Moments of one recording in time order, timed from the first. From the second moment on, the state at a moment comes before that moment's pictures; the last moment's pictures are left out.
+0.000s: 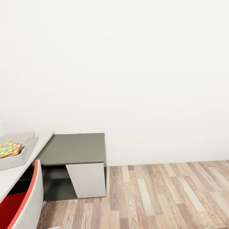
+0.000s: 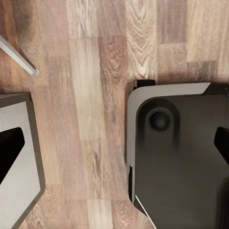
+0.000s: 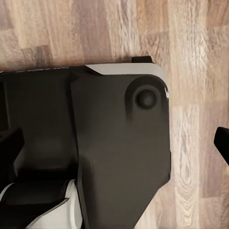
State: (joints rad) left arm -0.15 0.10 0.10 -0.04 -0.10 -0.16 0.00; right arm -0.17 0.08 0.10 -0.06 -0.18 -0.01 -0.08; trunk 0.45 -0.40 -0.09
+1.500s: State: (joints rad) left arm -0.09 0.07 0.11 -0.04 -0.10 -0.16 0.00; right arm -0.08 0.03 0.10 -0.02 -0.18 -0.01 -0.08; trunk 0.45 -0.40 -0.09
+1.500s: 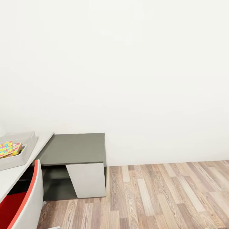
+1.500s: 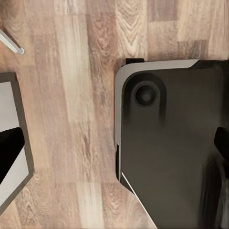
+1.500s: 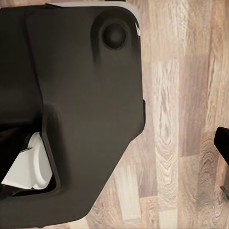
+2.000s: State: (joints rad) left arm -0.09 0.06 0.11 -0.05 -0.10 -0.16 0.00; right arm -0.08 0.03 0.10 -0.02 -0.18 -0.01 -0.08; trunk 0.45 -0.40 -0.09
